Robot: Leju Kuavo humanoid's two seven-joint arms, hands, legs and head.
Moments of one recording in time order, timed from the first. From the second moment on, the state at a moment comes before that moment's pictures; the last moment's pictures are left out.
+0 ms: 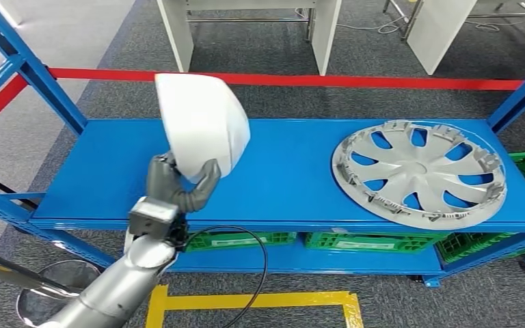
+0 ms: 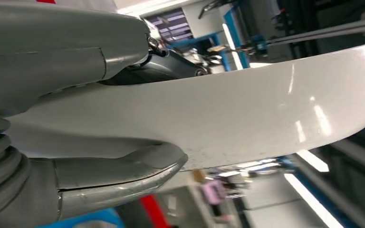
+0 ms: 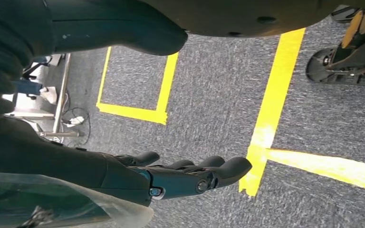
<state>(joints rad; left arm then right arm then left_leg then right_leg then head) -0.31 -0.11 -0.49 -1.42 -0.21 0.39 -0.58 -0.03 0.12 -0.17 -0.19 0.52 -0.16 0.20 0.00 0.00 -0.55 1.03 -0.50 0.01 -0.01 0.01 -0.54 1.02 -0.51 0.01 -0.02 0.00</state>
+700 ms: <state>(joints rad) 0.02 -0.08 -0.50 -1.85 0.20 -0.25 -0.70 -0.01 0.13 -0.25 -0.19 0.51 -0.24 -0.02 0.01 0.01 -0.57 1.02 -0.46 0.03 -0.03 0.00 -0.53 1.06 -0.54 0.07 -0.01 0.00</state>
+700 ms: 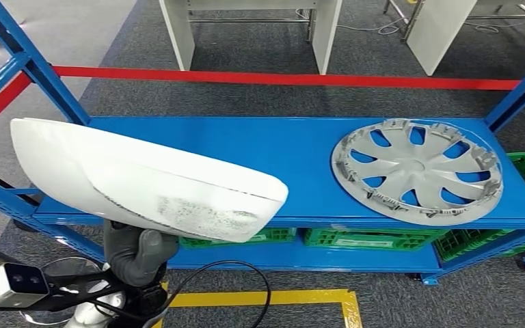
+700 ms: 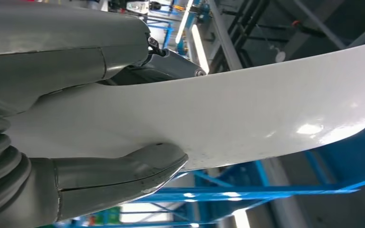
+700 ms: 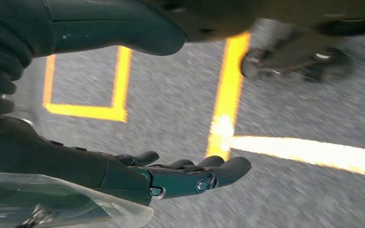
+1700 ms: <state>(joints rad) 0.06 -0.10 -0.45 -1.88 0.21 -0.25 -0.70 -0.01 0.15 -0.32 -0.19 0.50 -0.18 -0.19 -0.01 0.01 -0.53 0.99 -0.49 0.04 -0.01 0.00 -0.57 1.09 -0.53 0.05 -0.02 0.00</state>
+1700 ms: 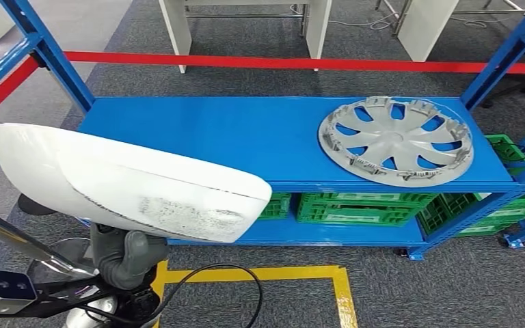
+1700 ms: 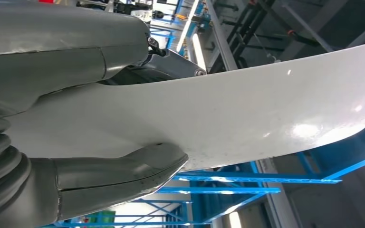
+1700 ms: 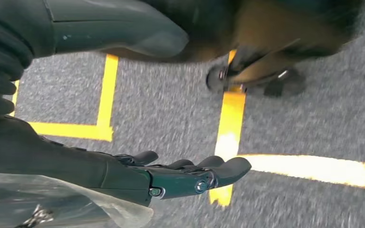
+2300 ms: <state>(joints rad) 0.05 -0.09 -0.46 -1.87 0.24 -0.25 -0.70 -0.01 0.15 -0.33 -0.19 0.50 -0.16 -0.19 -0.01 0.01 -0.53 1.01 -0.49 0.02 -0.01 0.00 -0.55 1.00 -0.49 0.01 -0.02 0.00</state>
